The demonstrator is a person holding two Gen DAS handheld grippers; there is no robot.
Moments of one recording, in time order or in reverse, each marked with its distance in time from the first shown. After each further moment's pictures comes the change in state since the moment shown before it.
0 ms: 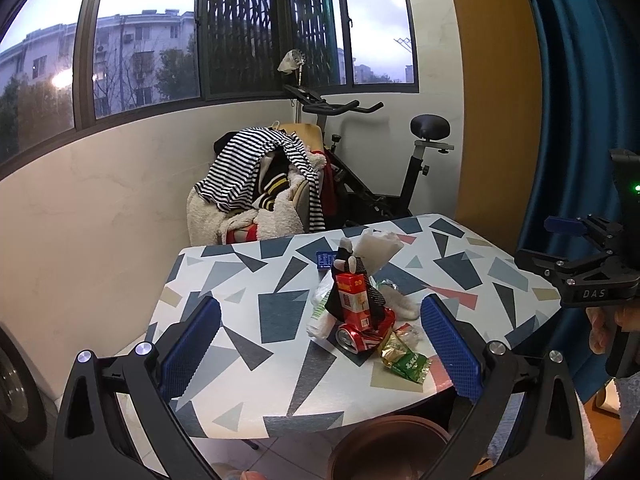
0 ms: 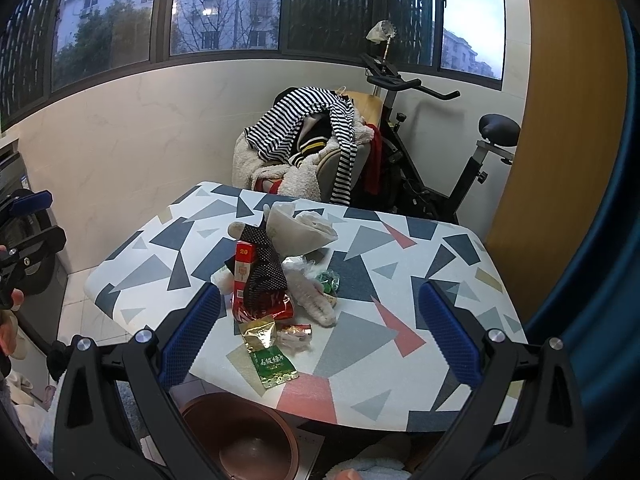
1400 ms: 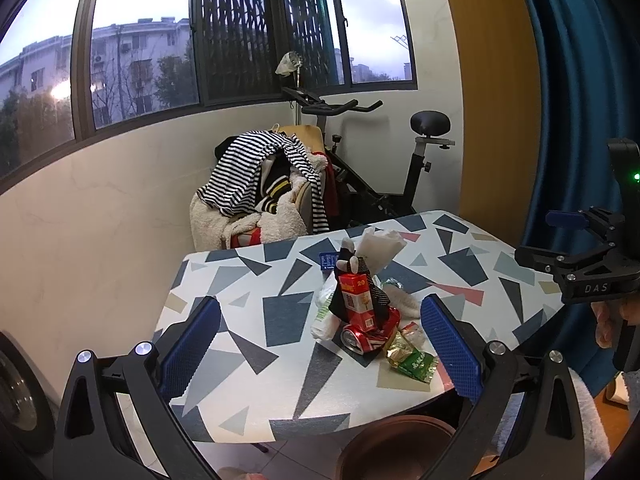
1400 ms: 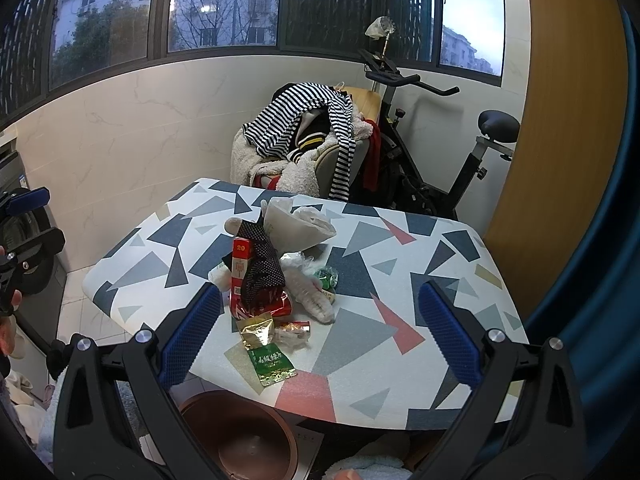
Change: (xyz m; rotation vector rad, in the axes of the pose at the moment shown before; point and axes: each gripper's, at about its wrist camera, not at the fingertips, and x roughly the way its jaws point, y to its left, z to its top) left arm 0.003 -0.004 -0.001 0.037 -0.012 0.026; right arm 0.004 0.001 -0.004 0.004 0.008 -0.006
